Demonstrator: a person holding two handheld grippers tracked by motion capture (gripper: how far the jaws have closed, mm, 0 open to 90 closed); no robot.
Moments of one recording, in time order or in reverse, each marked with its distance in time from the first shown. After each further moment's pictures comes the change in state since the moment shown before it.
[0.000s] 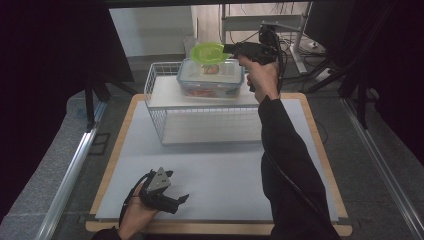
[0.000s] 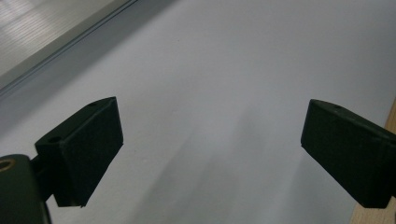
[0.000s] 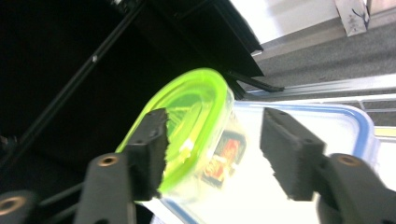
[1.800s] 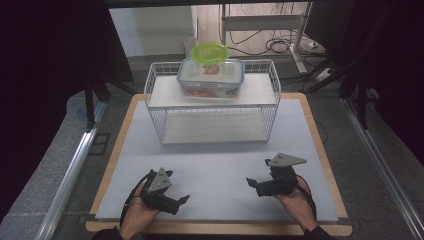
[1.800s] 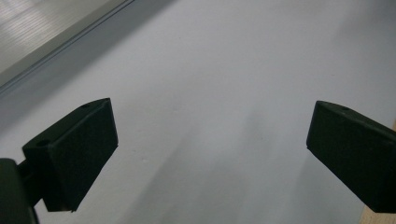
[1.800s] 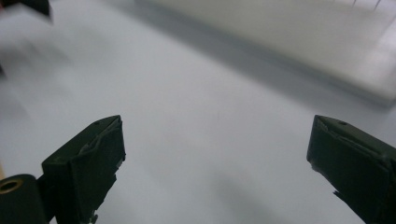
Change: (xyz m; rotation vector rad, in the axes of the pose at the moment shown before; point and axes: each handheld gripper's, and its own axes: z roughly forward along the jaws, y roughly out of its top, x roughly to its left) left arm 0.000 -0.002 0.004 -0.004 0.008 -0.001; right arm -0.094 -0.299 -0.098 0.261 -0.189 -0.630
